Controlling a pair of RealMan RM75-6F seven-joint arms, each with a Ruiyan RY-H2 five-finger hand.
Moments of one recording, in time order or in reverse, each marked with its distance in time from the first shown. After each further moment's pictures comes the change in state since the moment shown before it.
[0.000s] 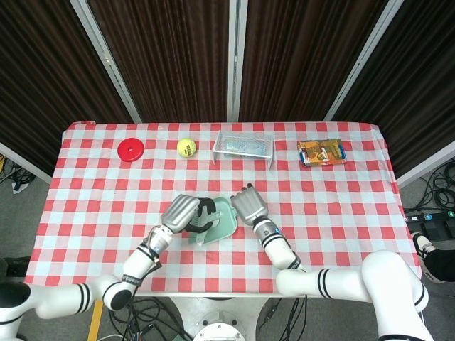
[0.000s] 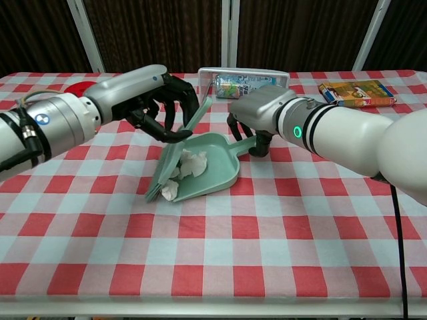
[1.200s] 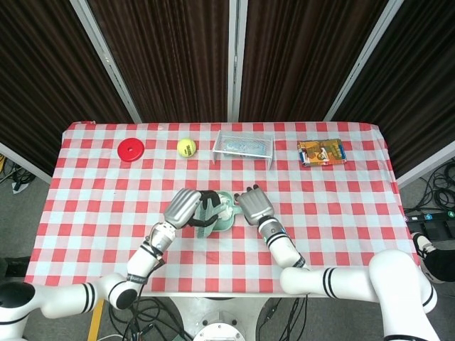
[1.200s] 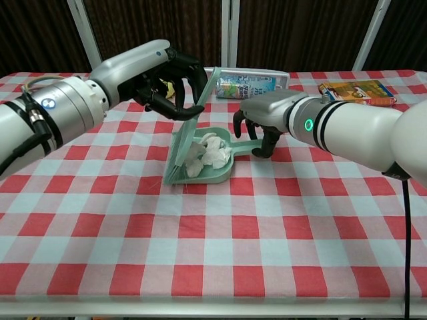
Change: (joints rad) left arm 0.005 -0.022 -0.041 -0.006 0.020 0.070 -0.059; right arm -0.013 0.041 0.007 -0.040 0.061 -0.014 0.125
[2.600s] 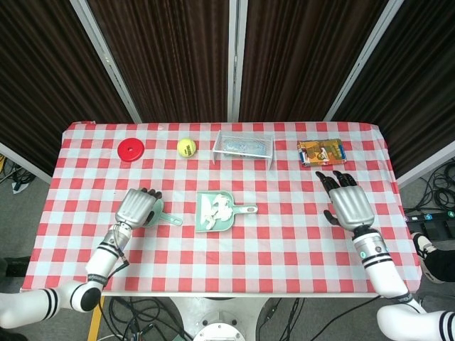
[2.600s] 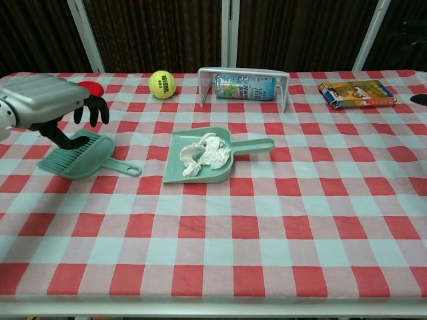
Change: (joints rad) left arm 0.090 0.211 0.124 -0.046 -0.236 -0.020 0.738; right arm -0.413 0.608 -0.130 -0.436 -0.474 0.284 0.385
